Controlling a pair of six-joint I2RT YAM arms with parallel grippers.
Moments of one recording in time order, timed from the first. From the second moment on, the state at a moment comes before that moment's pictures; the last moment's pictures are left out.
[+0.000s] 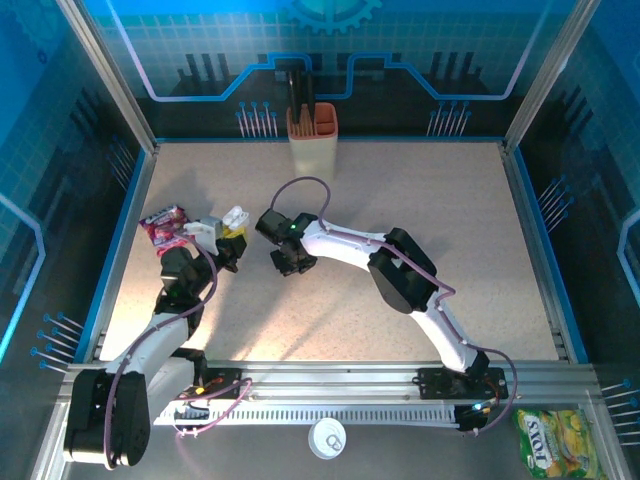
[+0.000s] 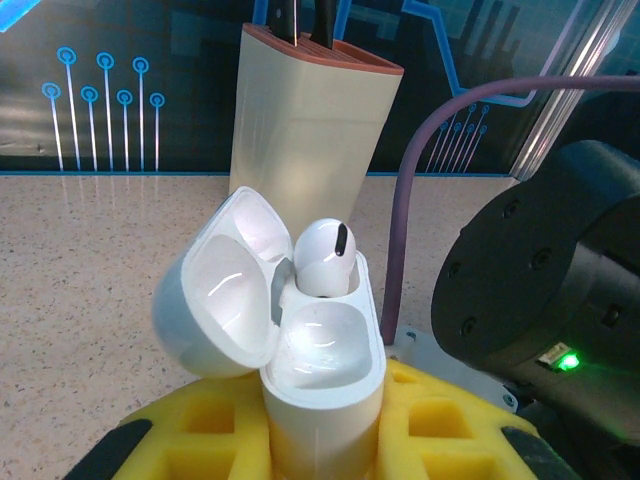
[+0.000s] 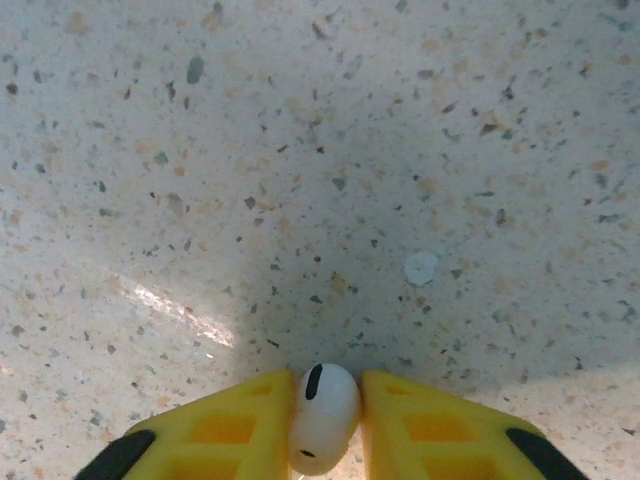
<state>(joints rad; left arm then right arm) -0.01 0.94 0.22 0.62 0.42 -0.19 0.92 2.31 1.86 -0.86 0.07 0.48</state>
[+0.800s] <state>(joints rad) -0.01 1.02 0.22 0.66 0.56 -0.19 0.87 1.79 1.12 -0.39 0.01 0.28</state>
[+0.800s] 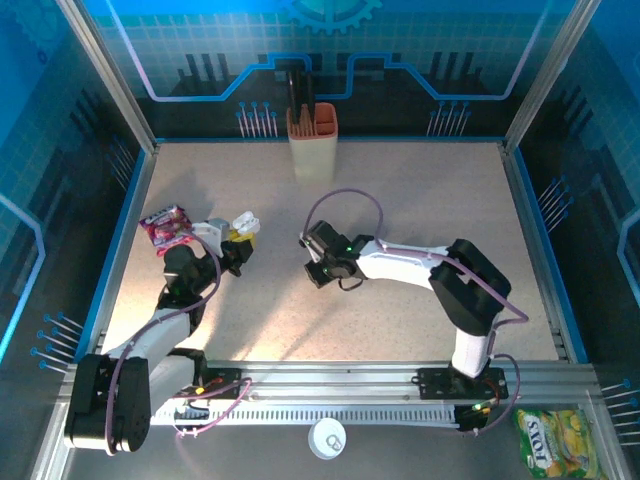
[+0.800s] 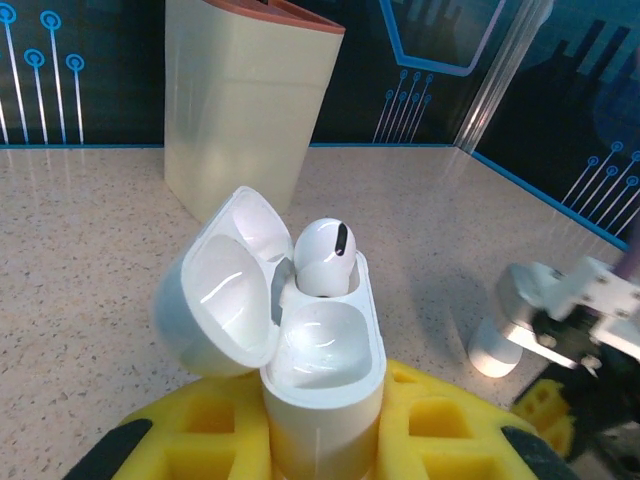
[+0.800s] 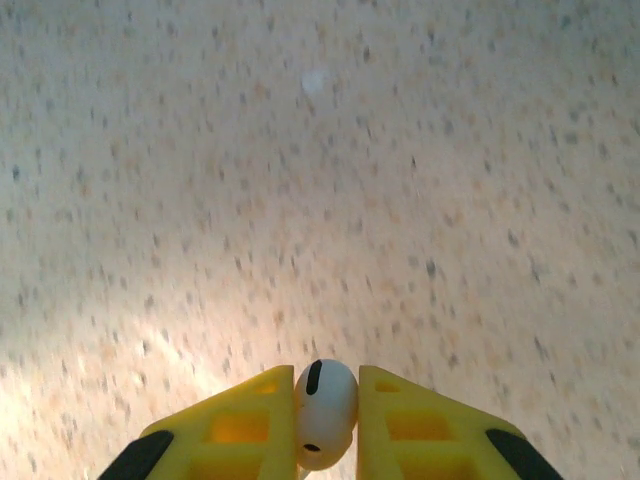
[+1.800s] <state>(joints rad) -0.01 1.06 0.22 0.74 0.66 -0.20 0.93 1.74 1.08 -0.80 0.13 0.60</state>
